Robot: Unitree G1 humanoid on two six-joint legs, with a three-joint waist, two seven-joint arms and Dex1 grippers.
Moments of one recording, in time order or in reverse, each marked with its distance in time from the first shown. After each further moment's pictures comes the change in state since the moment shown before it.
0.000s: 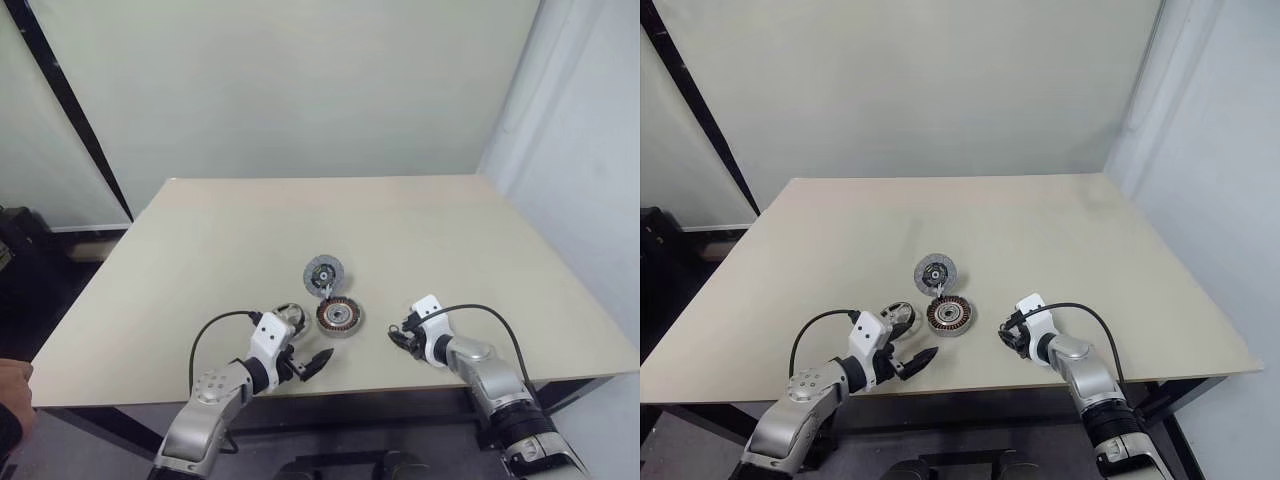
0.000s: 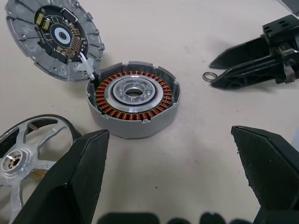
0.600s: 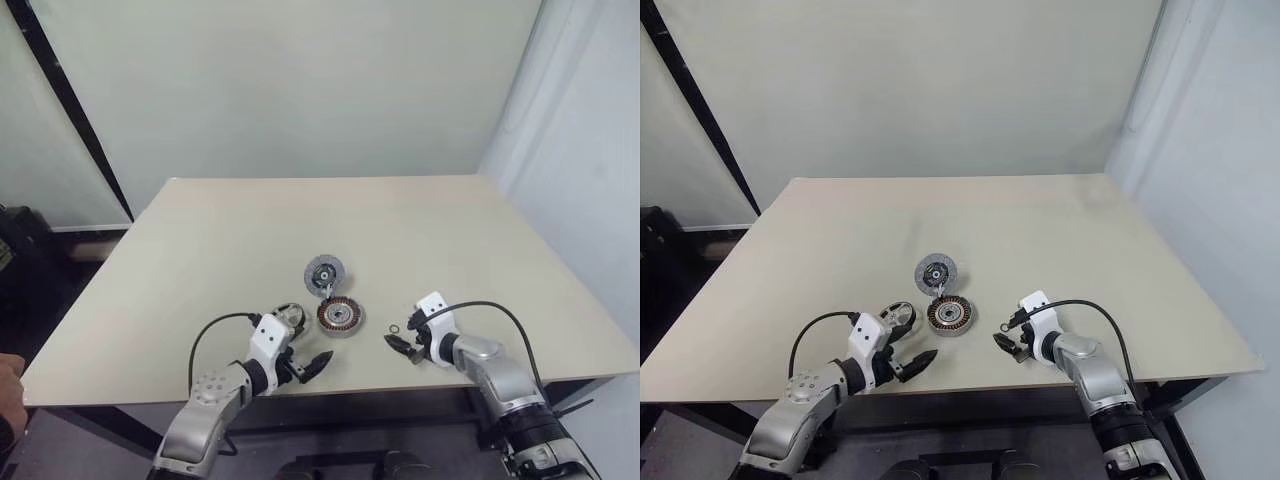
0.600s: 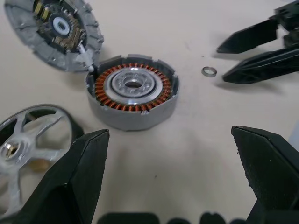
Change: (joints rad) left arm 0.001 0.004 0.001 0.000 -0.006 0.012 -0.012; right arm 0.023 -0.032 -0.004 -0.119 0.029 0.088 0.015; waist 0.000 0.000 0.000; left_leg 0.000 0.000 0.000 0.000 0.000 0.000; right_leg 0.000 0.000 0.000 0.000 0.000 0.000
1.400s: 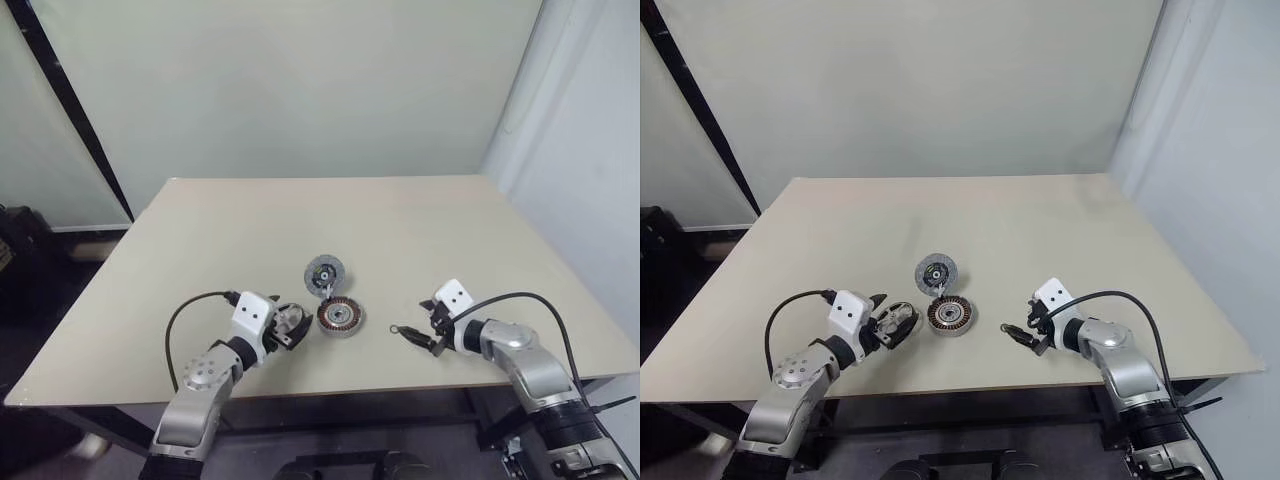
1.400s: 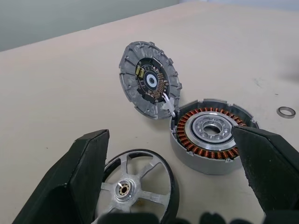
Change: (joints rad) left arm -0.056 -0.020 0.087 0.017 0.049 -0.086 0.142; right arm 0.024 -0.148 -0.031 -0.158 0.026 -0.028 0.161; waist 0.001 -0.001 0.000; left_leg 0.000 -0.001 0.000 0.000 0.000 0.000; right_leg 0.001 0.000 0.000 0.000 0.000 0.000
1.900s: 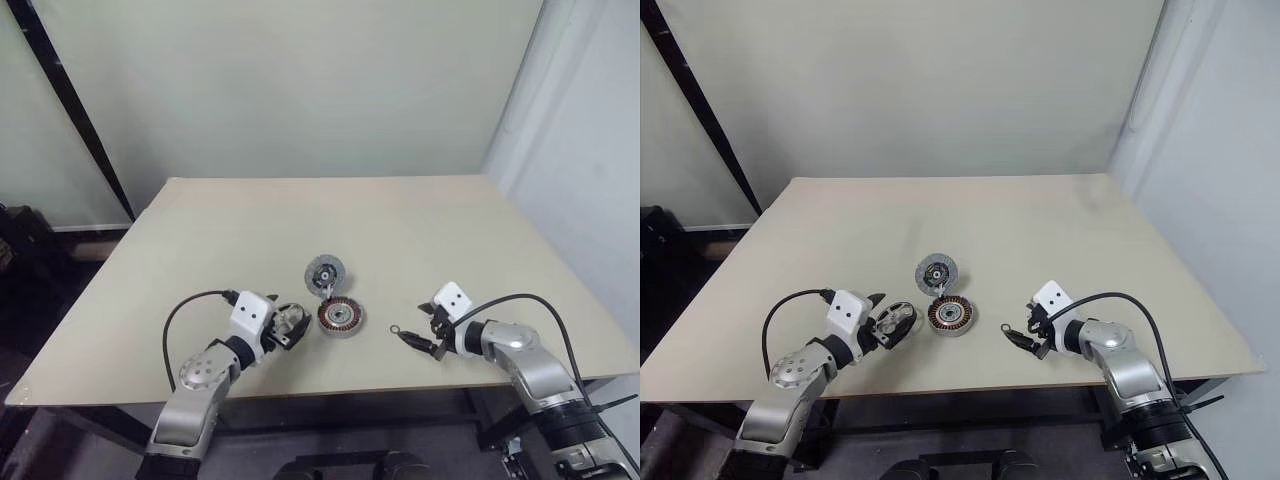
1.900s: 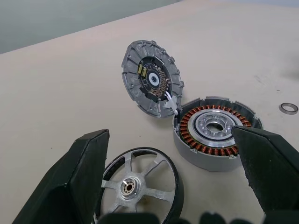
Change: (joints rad) left arm -0.003 0.015 0.003 0.000 0.010 -0.012 0.000; right arm -0.001 -0.035 0.028 0.008 -0.009 -0.039 0.056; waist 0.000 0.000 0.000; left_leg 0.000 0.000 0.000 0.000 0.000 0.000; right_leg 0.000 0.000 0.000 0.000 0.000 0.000
